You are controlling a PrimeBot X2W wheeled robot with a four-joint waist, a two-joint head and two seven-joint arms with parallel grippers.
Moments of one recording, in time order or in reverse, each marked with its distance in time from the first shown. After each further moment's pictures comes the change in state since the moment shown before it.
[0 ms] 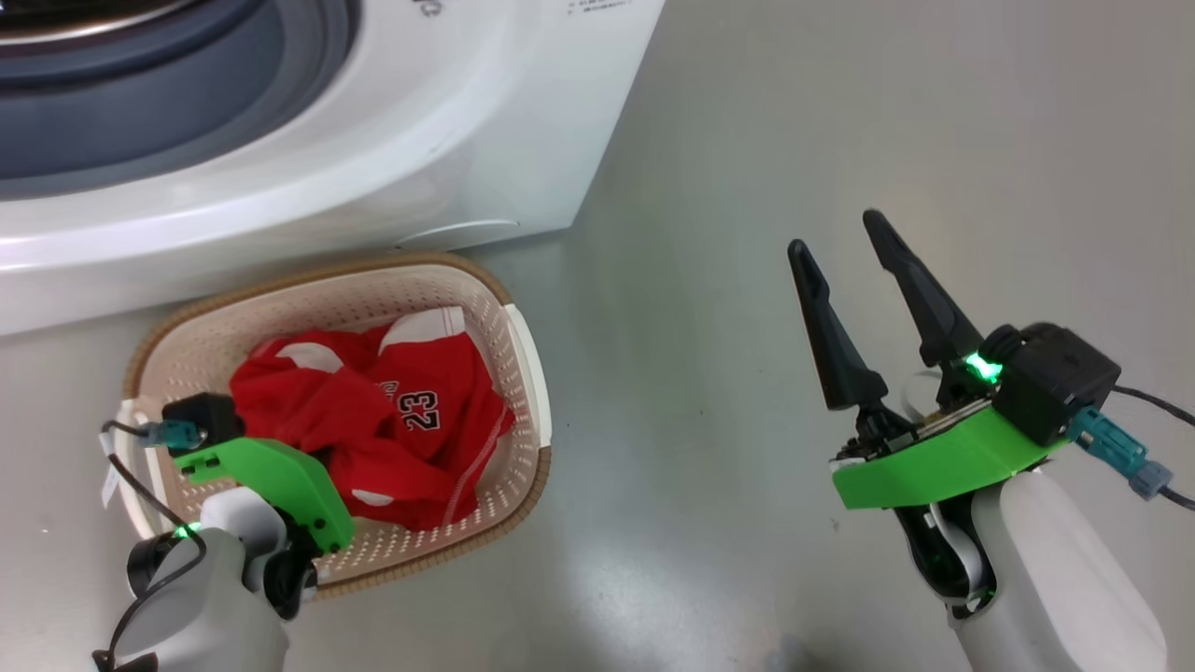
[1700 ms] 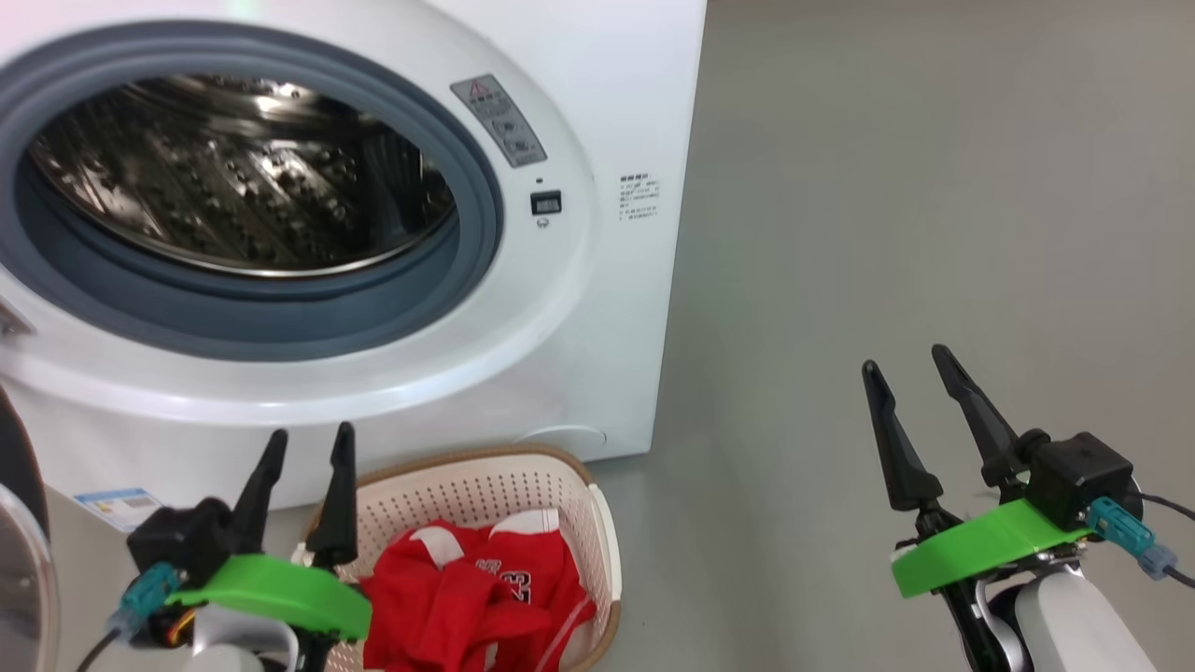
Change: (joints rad) left arm 0.449 0.015 -0.031 -0.727 0.034 0.011 -0.325; right arm 0.176 0.005 -0.139 0.116 -0.072 0.000 0.000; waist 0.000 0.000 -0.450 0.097
